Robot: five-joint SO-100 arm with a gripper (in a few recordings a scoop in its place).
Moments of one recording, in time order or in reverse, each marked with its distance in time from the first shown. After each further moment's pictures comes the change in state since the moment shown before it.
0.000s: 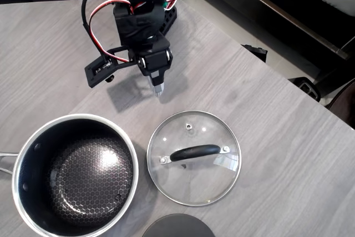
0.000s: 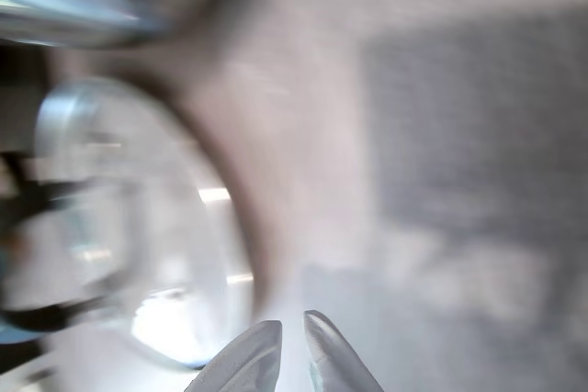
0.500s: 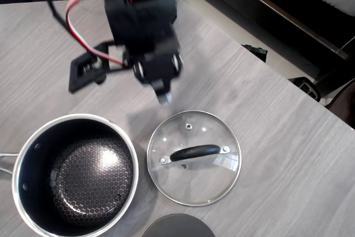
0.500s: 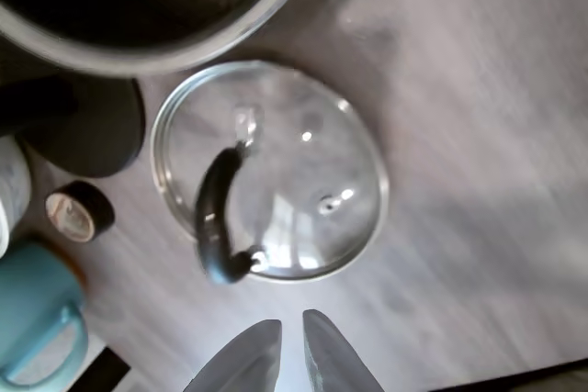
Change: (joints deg) arm -5.7 -79.9 -80.1 20.3 19.0
